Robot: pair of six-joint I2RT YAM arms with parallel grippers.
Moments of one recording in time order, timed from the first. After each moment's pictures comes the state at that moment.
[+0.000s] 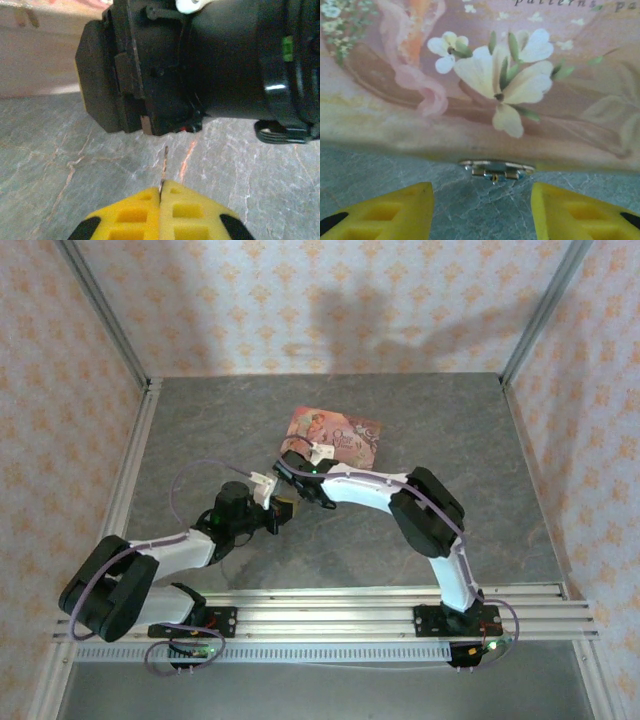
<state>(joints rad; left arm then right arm) -0.44 1.29 0.33 0.47 0.41 -0.28 0.91 2.08 1.52 -0.63 0.55 0.96</state>
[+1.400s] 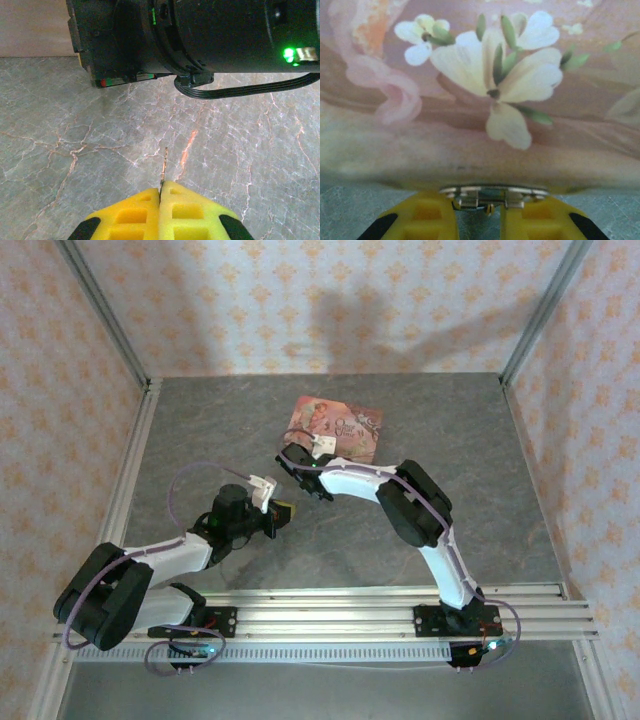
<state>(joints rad) -0.44 1.24 0.31 0.44 0.42 -0.24 0.85 2.18 1.57 -0.53 0.64 0.88</state>
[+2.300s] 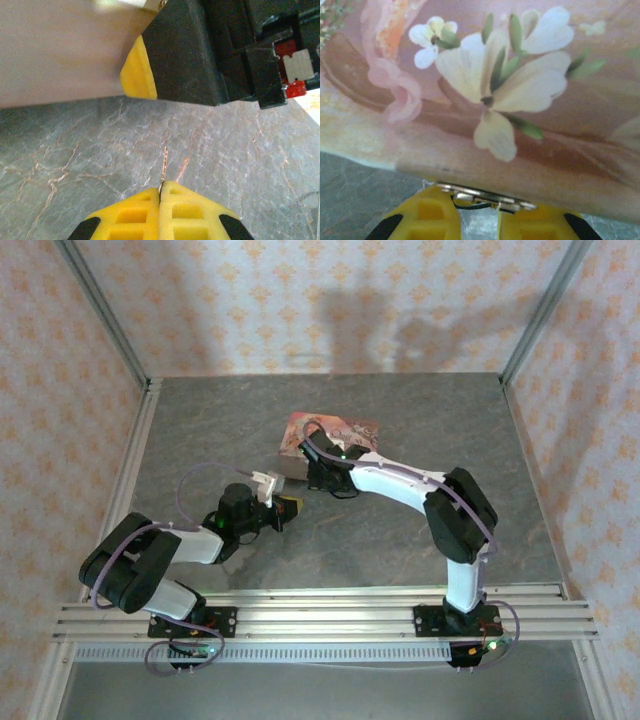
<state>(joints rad) -0.44 1.46 0.31 0.76 0.45 -0.40 0.80 1.89 1.41 -0.61 0.14 0.81</state>
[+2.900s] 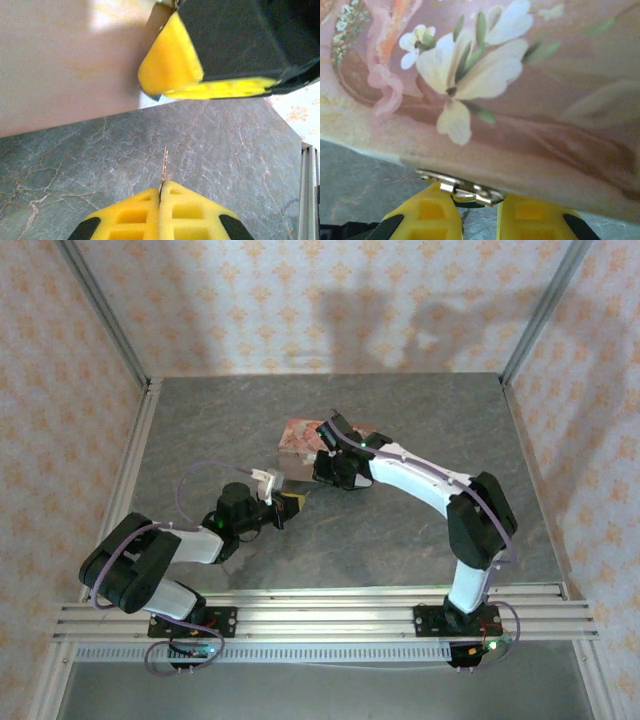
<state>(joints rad) -0.44 1.46 0.31 0.82 0.48 -0.44 0.72 1.79 1.41 -0.66 -0.13 0.89</state>
